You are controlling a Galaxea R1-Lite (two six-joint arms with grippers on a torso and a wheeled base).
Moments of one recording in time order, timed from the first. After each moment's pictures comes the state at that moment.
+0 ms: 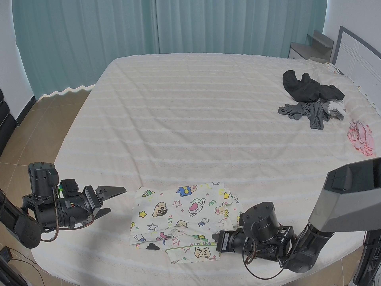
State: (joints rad) left arm -0.14 1.68 -0.29 -0.89 -0.46 -0.83; right arm 0.81 2.20 -0.51 -1.07 -0.05 0.76
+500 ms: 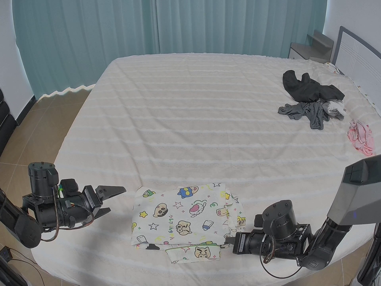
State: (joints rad) left arm -0.13 1.68 -0.29 -0.89 -0.46 -0.83; right arm 0.75 2.11 -0.38 -1.07 0.01 0.74
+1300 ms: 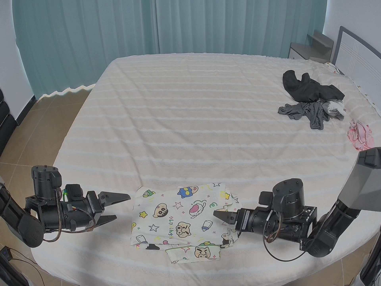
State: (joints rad) left arm -0.12 1.73 -0.29 -0.89 -0.59 -0.84; right arm 0.67 2.05 -0.46 -1.08 0.03 0.68
